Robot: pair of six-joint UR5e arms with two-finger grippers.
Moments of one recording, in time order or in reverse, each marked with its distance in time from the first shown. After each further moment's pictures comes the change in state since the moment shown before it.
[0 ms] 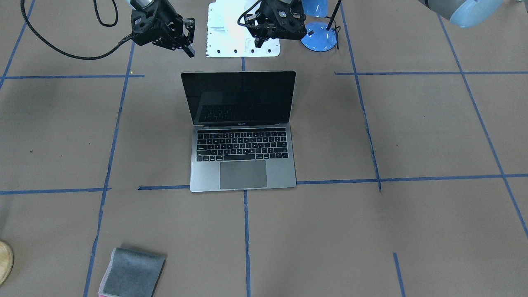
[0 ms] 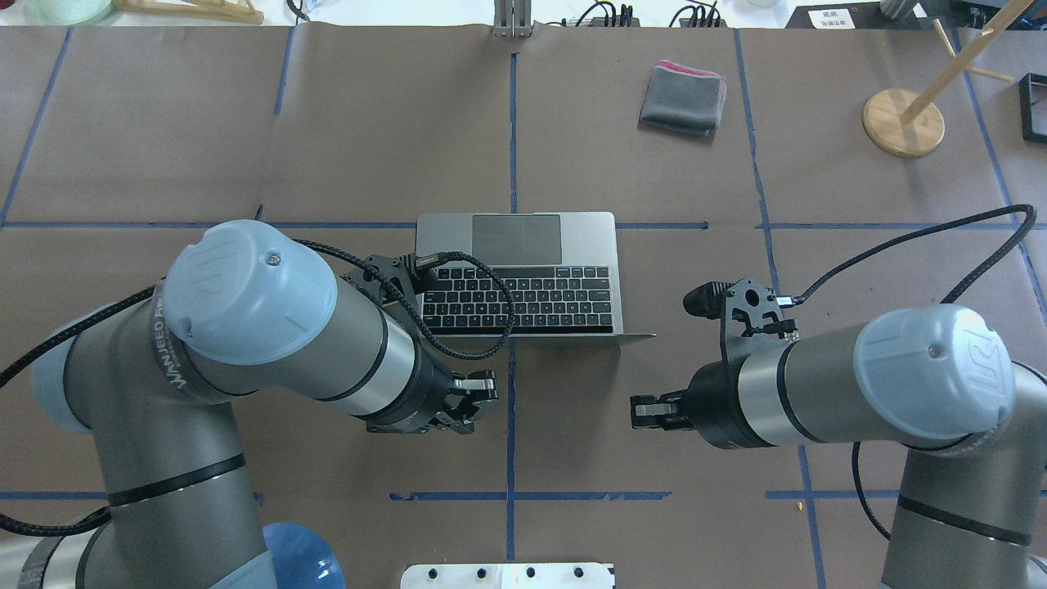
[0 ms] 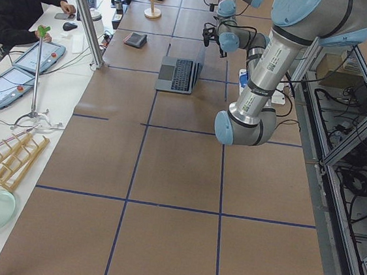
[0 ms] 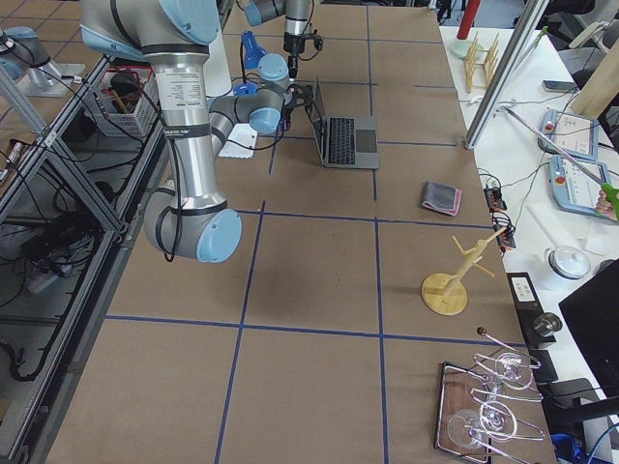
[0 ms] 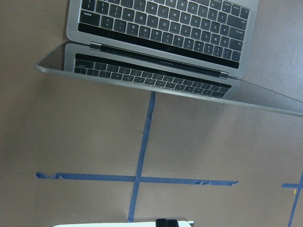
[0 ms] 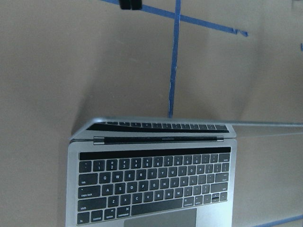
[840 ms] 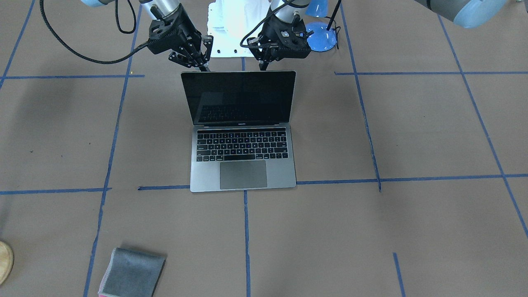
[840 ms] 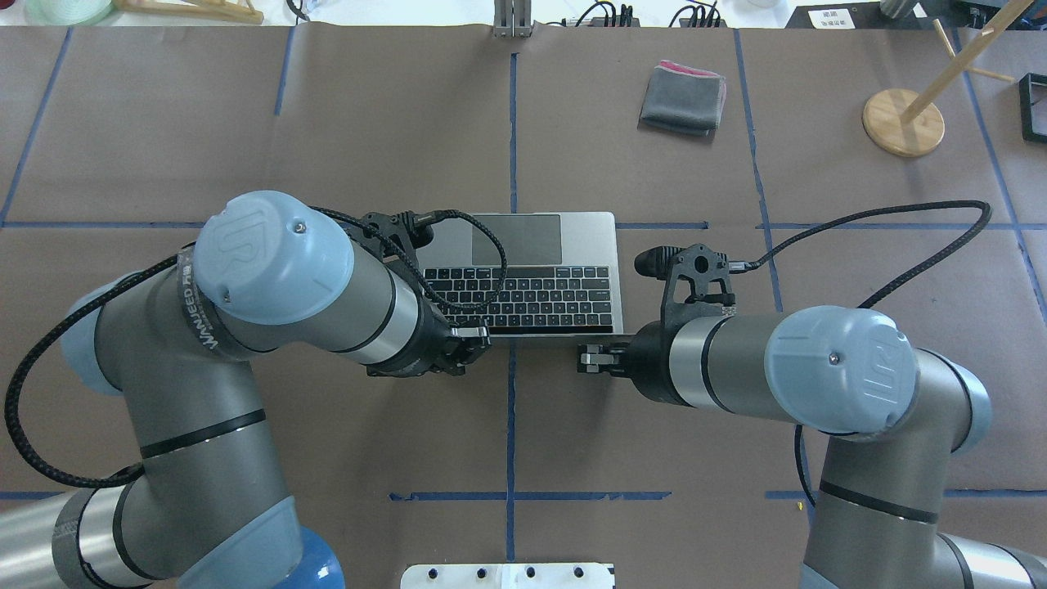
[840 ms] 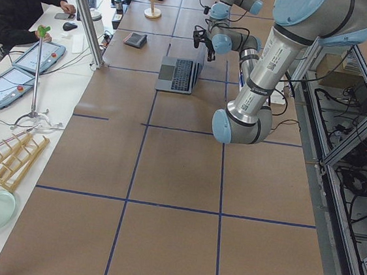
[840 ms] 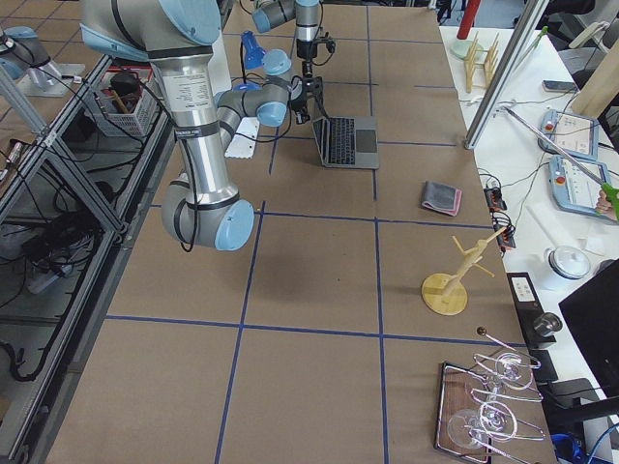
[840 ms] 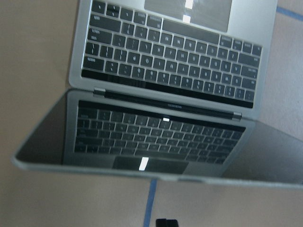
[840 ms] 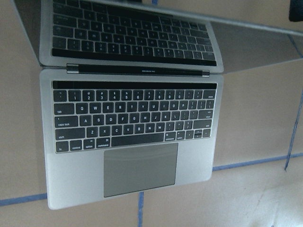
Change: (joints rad) left arm -0.068 -0.007 0.065 -0.023 0.073 0.046; right arm 0.013 0.136 -0.106 -0.006 -0.178 0.002
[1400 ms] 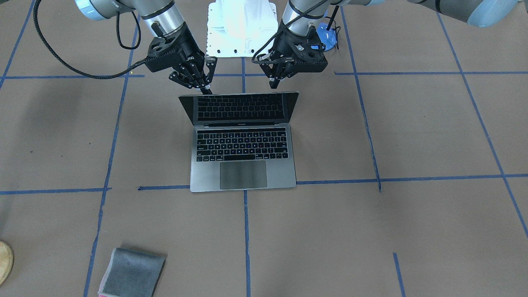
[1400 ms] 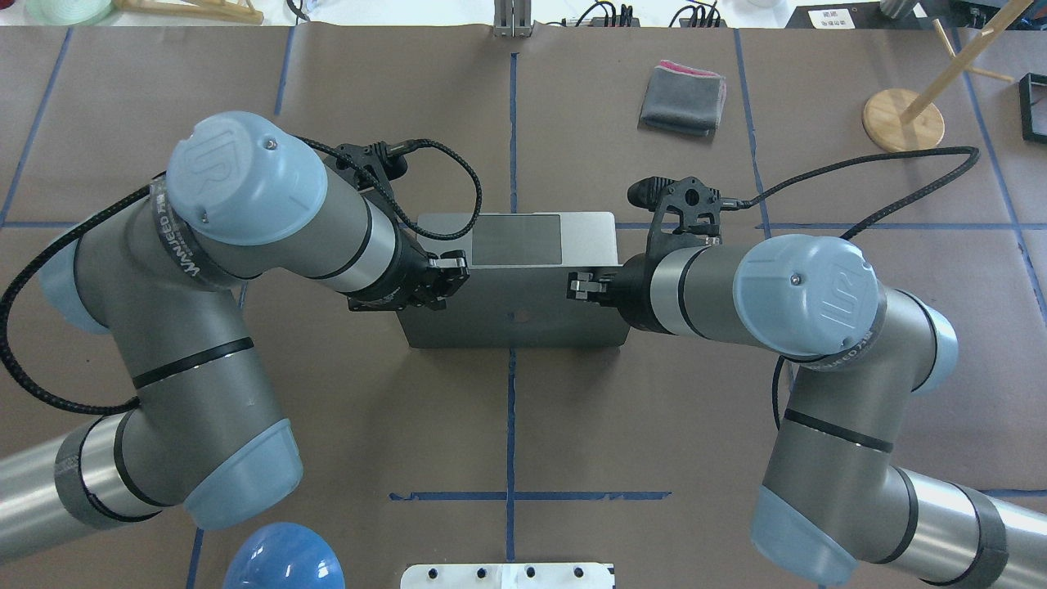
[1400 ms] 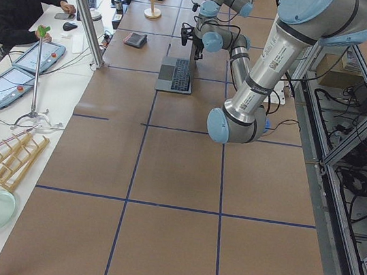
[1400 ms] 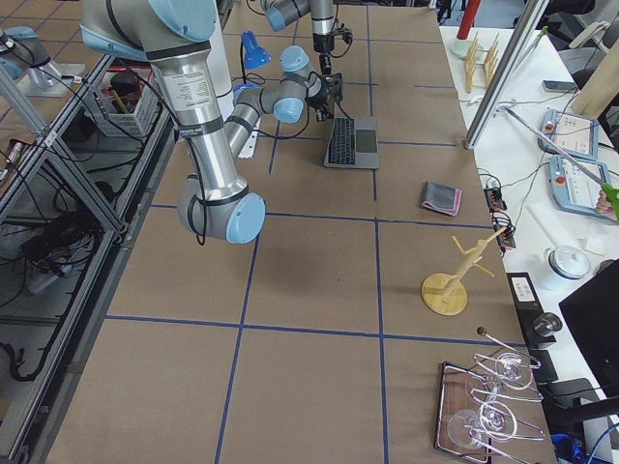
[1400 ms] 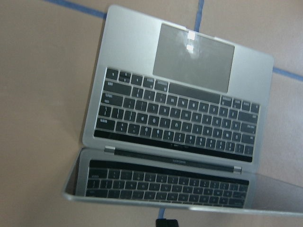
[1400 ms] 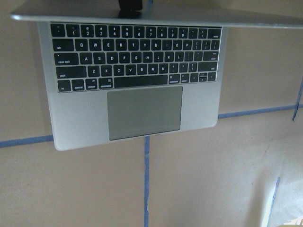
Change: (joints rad) left arm -0.099 -0.022 0.060 -0.021 -0.003 0.039; right arm 0.101 0.081 -0.093 -0.001 -0.004 -0.004
